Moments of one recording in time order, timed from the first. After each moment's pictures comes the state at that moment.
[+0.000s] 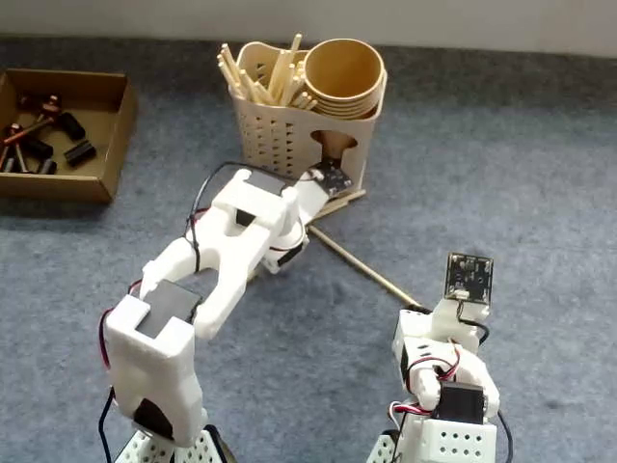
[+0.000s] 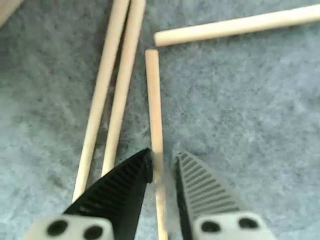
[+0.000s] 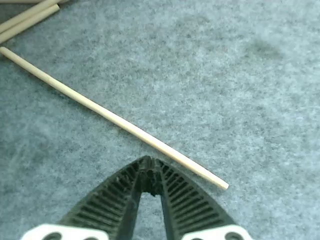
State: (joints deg) left arm 16.7 20.9 10.3 66.1 -19.3; right arm 1.8 -104.1 96.0 64.4 -0.3
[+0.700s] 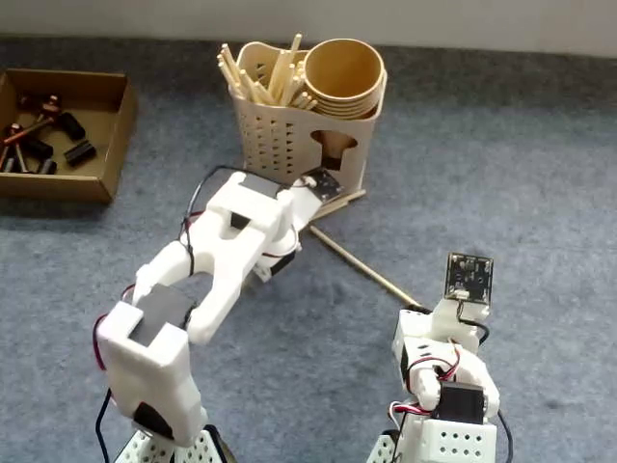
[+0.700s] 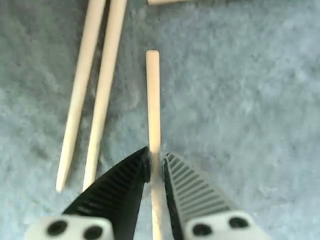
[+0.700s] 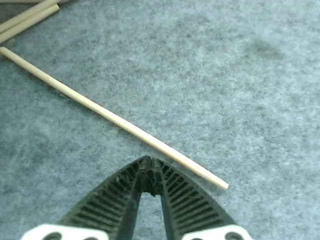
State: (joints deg) left arm 16.6 15.3 16.3 69.8 -17.9; right arm 1.8 -104.1 96.0 64.4 -0.3
